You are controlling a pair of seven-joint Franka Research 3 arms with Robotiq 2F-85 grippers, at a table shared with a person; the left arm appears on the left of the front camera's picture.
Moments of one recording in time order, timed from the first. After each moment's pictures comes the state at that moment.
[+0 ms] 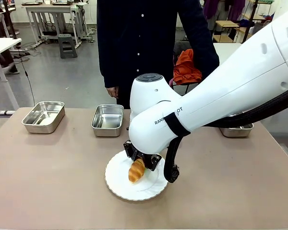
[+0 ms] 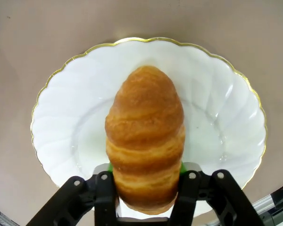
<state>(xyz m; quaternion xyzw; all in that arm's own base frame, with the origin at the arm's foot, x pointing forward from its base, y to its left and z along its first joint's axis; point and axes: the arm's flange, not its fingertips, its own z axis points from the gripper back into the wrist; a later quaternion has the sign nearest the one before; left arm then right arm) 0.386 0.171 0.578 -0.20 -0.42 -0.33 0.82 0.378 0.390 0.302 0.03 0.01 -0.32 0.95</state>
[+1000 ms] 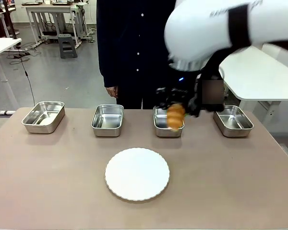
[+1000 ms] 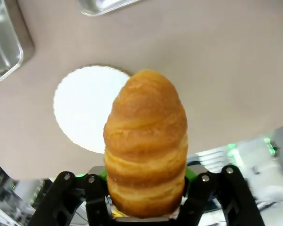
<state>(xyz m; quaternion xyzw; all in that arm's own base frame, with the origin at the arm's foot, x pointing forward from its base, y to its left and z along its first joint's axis) 0.386 0.171 0.578 -0.20 -0.42 -0.33 0.82 0.409 0.266 0.511 0.01 0.02 -0.15 0.99</state>
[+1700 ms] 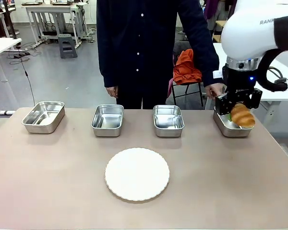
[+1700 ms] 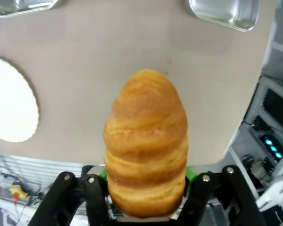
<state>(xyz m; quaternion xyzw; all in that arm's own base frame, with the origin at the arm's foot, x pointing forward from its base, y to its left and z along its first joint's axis) 0.386 0.171 0.578 -0.20 -0.42 -0.33 0.82 0.437 0.122 0.487 -0.06 0.04 0.06 1.00</state>
